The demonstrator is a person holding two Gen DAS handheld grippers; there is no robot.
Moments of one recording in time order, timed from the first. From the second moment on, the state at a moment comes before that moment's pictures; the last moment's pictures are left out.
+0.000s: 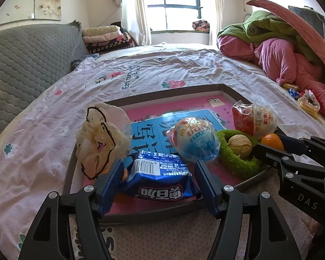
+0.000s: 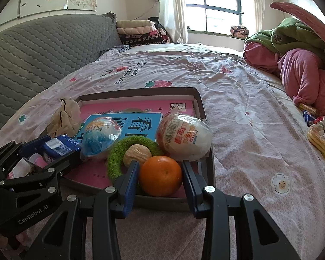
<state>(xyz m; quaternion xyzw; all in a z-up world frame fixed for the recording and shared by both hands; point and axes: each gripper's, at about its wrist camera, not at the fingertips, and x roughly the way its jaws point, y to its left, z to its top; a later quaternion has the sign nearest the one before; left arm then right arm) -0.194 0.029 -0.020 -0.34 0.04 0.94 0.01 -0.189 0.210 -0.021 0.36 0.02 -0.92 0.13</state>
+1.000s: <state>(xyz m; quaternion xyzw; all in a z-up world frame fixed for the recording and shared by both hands) -0.188 0.014 -0.017 -0.35 0.00 0.94 -0.01 -0.163 0.209 -0.009 0.33 0.01 -0.93 0.14</state>
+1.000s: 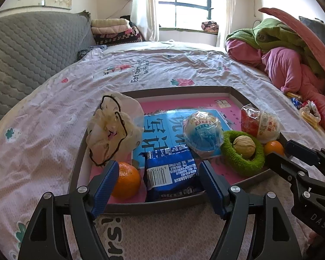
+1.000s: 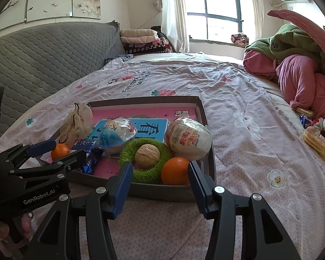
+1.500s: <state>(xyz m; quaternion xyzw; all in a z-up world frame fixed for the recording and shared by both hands) -0.172 0.014 0.009 -0.34 -0.01 0.94 -0.01 -0.149 0.206 0.005 0.31 0.01 -0.94 0.15</state>
